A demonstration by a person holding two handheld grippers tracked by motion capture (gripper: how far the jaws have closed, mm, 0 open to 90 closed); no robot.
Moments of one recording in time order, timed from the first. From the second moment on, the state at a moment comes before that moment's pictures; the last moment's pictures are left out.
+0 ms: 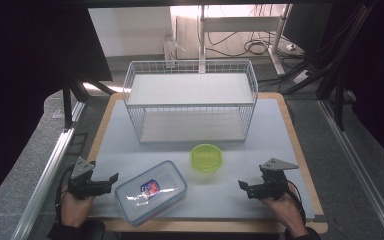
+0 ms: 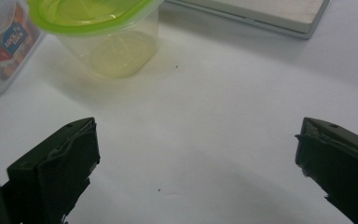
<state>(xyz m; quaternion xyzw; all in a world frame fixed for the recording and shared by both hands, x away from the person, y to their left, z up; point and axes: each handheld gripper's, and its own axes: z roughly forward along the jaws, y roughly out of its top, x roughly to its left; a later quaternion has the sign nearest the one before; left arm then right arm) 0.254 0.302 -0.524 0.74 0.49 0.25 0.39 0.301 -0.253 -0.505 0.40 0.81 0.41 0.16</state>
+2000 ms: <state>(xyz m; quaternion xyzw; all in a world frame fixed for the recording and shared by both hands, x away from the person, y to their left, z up) 0.255 0.292 -0.527 0.76 0.47 0.25 0.39 0.341 -0.184 -0.448 0.30 0.86 0.39 0.13</state>
